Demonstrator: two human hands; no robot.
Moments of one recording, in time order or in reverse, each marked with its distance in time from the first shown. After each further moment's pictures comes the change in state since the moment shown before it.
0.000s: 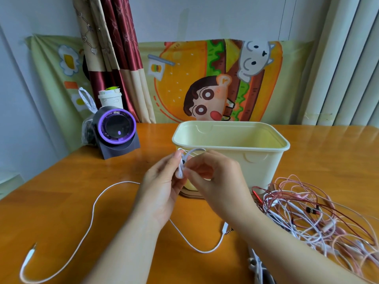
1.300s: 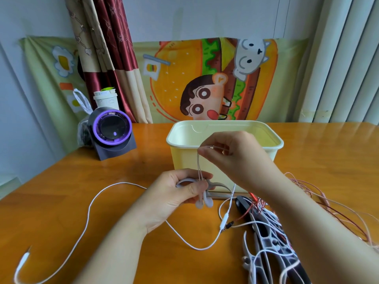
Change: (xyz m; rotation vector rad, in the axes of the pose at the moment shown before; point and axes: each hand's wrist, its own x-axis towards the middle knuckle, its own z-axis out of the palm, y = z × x) left_hand -0.007 0.003 -0.003 0.524 -0.474 -0.086; right_hand 0.029 -0.013 -0.055 -0.323 -0.140 -0.033
